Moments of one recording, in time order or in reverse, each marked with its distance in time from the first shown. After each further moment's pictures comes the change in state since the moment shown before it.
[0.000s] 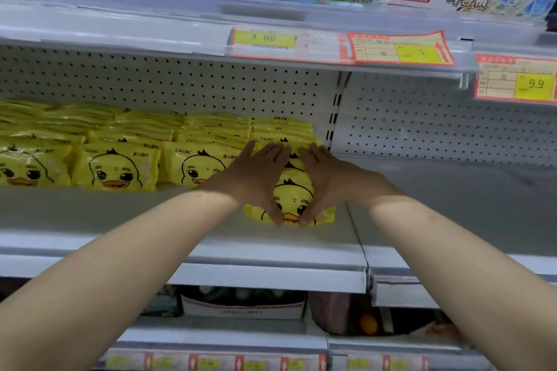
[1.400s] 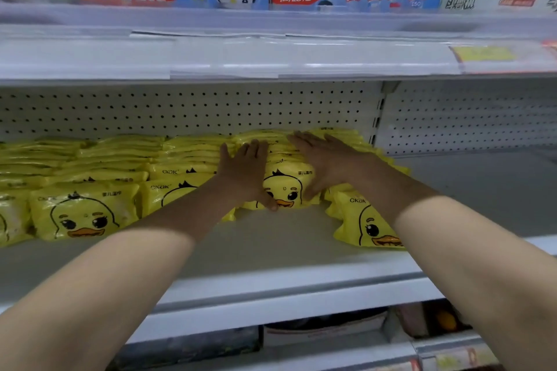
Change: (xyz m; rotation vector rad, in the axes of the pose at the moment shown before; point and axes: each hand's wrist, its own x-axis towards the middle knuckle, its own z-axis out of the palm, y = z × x) left_hand -0.018 -0.176 0.026 0.038 0.008 -0.159; right_hand 0.112 -0.116 -0.023 -0.135 0.125 0.023
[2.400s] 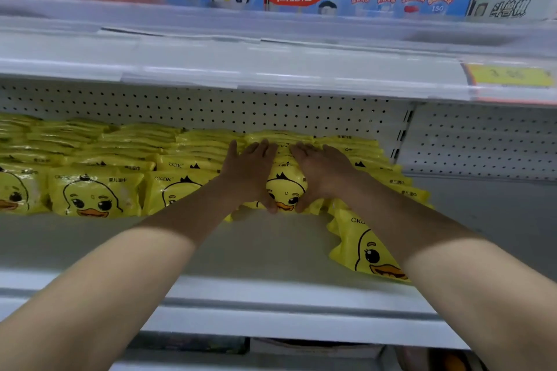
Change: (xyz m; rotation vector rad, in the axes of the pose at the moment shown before) left_hand 0.010 0.006 0.000 0.017 0.020 -0.075; right_hand 0.024 -0.009 0.009 -0.115 0.073 -0.066
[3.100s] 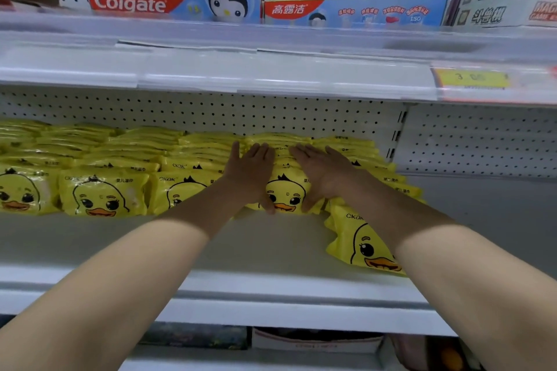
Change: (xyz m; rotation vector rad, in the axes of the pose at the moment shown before) left_hand -0.010 0.007 -0.005 0.079 -0.026 0.000; right_hand -0.011 0.005 -0.004 0.059 -0.085 0.008
